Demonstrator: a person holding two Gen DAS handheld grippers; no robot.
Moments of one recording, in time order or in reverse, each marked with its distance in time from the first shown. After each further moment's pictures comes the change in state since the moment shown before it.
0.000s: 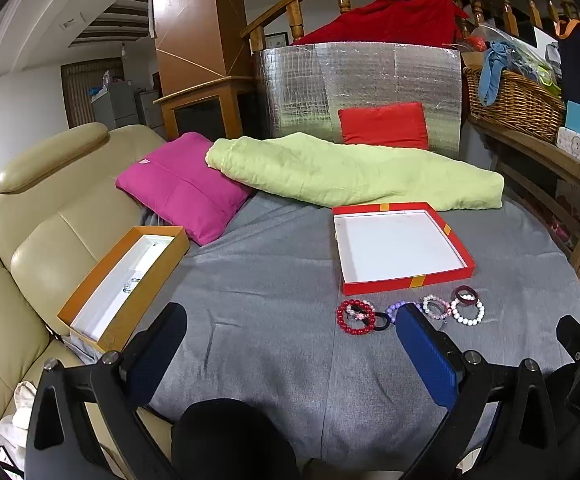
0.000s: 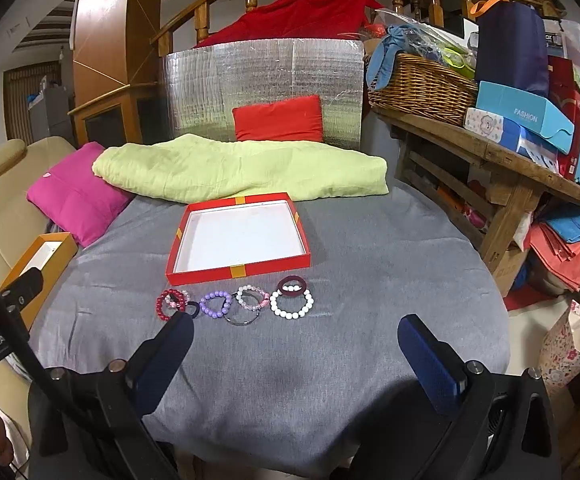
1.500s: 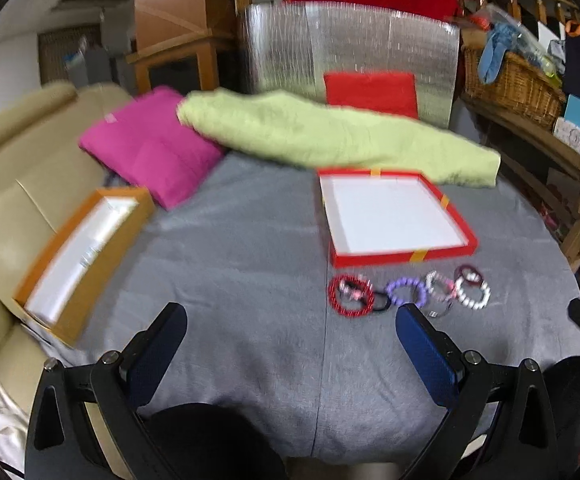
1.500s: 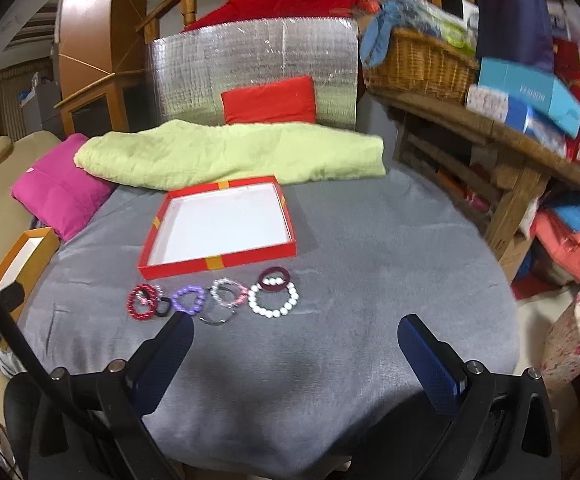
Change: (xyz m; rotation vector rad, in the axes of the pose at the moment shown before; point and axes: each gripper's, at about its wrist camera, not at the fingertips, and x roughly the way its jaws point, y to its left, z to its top) left arm 0.088 0.018 -0.018 -0.030 0.161 -0.124; right arm 0.067 -0.030 -0.005 0.033 0.069 0.011
